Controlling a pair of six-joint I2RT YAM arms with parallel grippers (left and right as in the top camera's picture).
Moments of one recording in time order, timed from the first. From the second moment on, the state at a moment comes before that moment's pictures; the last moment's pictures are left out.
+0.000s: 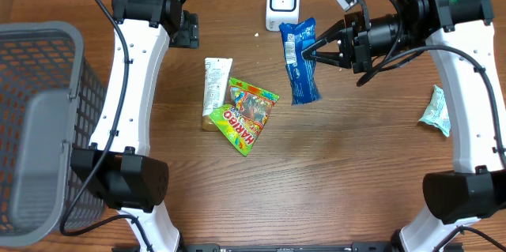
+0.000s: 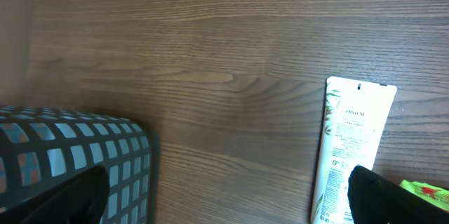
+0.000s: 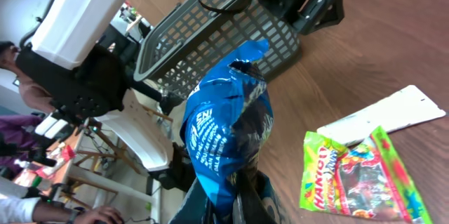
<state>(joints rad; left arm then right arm) -0.14 1.95 2.10 -1.31 -0.40 -0.15 0.16 1.86 2.11 -1.59 -1.26 -0.68</state>
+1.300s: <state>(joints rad) -0.14 1.95 2.10 -1.31 -0.40 -0.15 0.44 2.25 2.10 -0.59 0.48 -0.25</state>
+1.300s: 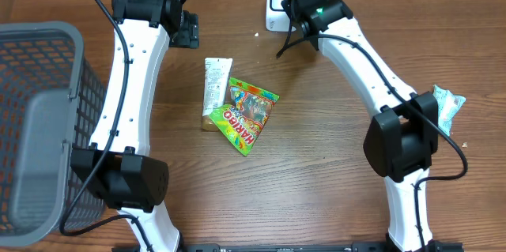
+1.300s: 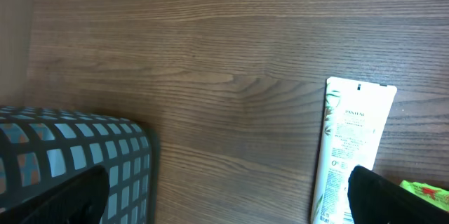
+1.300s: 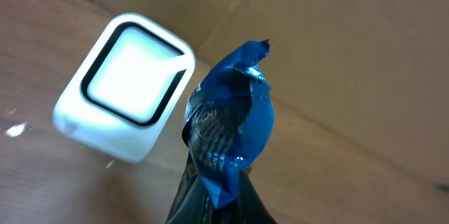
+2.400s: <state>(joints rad) -0.14 1.95 2.10 -1.31 -0.40 -0.15 0.51 2.46 2.10 -0.24 0.64 -0.70</state>
